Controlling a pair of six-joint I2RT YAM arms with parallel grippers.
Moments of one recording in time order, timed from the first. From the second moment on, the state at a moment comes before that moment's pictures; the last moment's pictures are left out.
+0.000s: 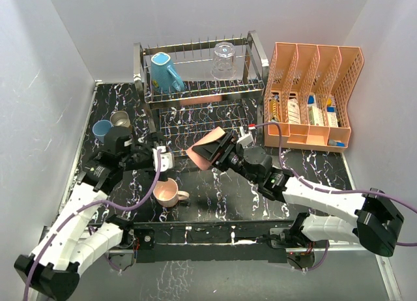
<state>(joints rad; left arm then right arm) -0.37 0.81 0.89 -0.66 0.68 1.03 0.94 1.12 0.64 0.39 0.13 1.18</state>
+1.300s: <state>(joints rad) -0.55 1.02 0.99 -0.51 0.55 0.53 0.96 1.29 0.53 0.72 0.00 1.89</state>
